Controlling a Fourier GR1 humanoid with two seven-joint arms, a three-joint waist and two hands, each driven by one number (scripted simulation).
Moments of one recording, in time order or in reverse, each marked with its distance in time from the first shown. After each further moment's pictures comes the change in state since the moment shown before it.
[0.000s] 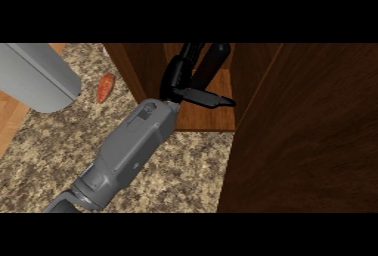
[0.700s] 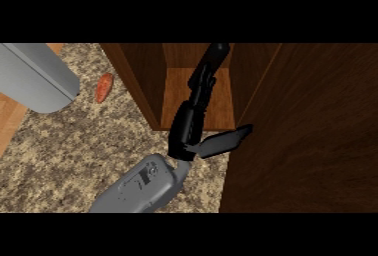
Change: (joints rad) left arm 0.359 0.020 -0.281 -0.670 -0.050 0.404 0.213; right arm -0.016 -0.010 0.015 -0.005 0.010 -0.014 0.005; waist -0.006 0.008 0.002
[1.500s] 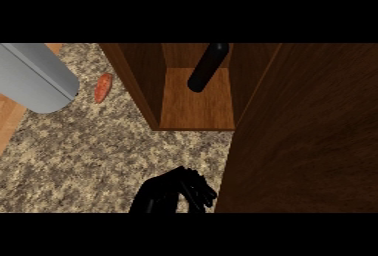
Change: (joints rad) left arm 0.475 0.156 -0.207 -0.576 -0.074 0.045 0.011; right arm -0.013 0.003 0.067 -0.023 0.064 -0.034 0.025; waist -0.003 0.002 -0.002
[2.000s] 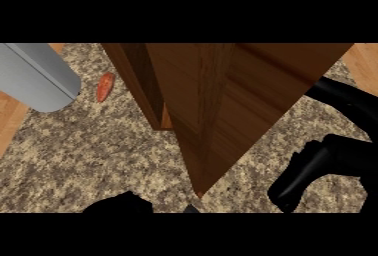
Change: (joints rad) left arm 0.206 0.264 0.080 -0.212 0.076 -0.184 -0.058; right arm -0.021 0.042 0.120 0.015 -0.050 0.059 -0.007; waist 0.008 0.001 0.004
